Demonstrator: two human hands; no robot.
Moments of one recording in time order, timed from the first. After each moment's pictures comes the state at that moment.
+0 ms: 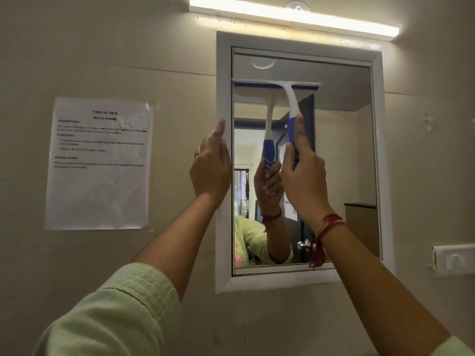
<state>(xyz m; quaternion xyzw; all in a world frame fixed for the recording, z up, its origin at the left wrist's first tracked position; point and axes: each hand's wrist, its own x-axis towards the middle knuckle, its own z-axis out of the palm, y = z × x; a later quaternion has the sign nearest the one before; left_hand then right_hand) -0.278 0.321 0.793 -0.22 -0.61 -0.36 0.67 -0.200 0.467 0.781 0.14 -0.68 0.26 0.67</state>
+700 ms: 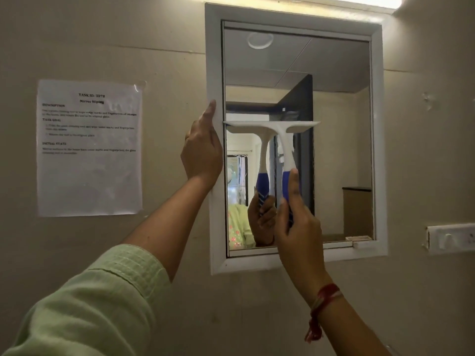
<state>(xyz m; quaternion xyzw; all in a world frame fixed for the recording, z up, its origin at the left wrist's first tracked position) -0.279 0.320 0.792 -0.22 -0.62 -0.37 0.66 -0.177 0.458 0.658 0.14 -0.71 0.29 0.63</state>
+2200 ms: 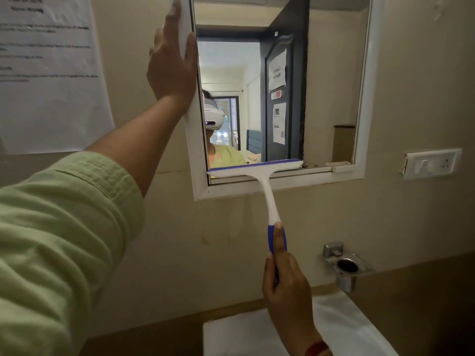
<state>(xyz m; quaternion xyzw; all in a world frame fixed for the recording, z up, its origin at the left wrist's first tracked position) -0.277 0.320 0.793 -0.19 -0.65 -0.34 0.66 -0.104 0.446 0.478 0.01 -0.83 0.31 0.46</state>
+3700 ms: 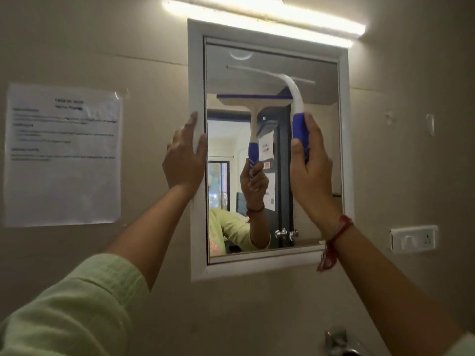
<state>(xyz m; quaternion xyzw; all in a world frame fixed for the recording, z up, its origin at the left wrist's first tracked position) -0.279 0.320 0.792 -0.21 -0.63 -0.36 0.65 -0.157 0.506 0.766 0.16 -0.64 0.30 0.69</state>
